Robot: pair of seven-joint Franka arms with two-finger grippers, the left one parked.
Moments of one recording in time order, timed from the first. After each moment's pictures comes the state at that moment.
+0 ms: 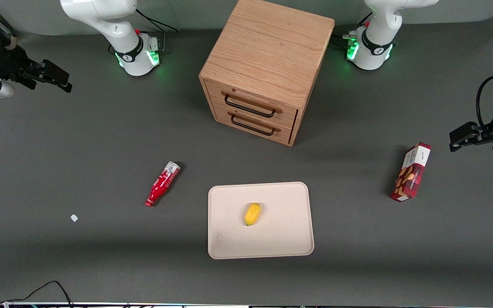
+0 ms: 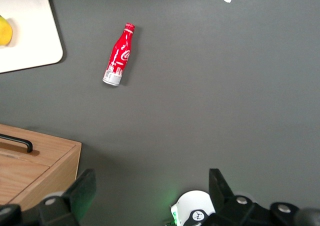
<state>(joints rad) 0.06 -0.14 0.04 -1.60 0.02 1.38 0.26</state>
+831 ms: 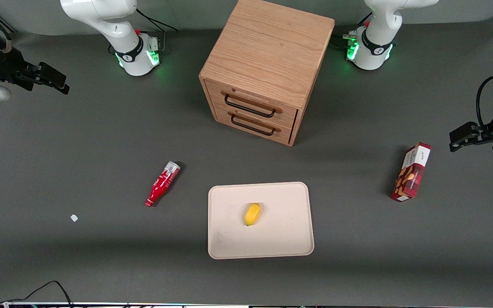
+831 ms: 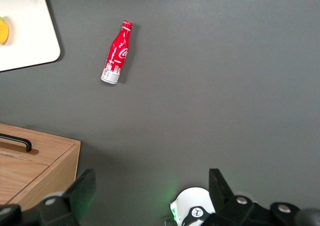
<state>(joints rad) 0.06 -0.12 0.04 -1.58 0.02 1.35 0.26</state>
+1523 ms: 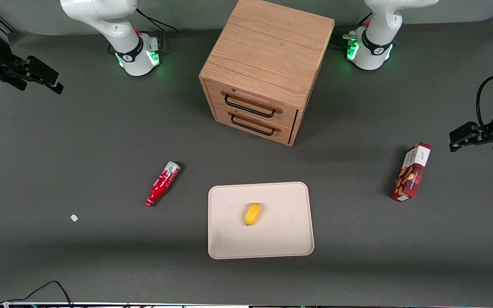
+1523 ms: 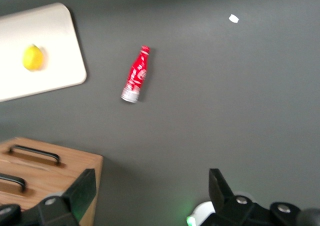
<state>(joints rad) 0.07 -0.04 0.05 -1.41 0.07 1.36 0.35</state>
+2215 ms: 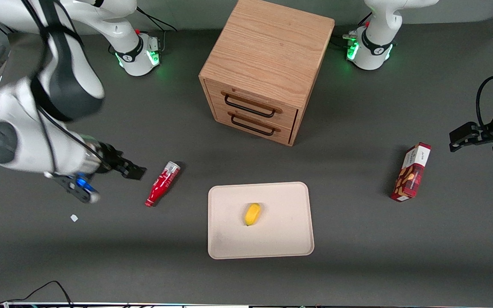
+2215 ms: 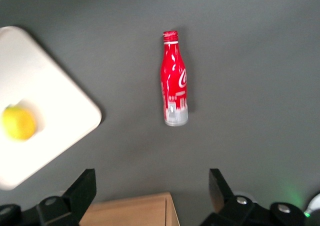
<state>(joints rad) 0.09 0.45 0.18 -1.44 0.11 1.69 0.87</state>
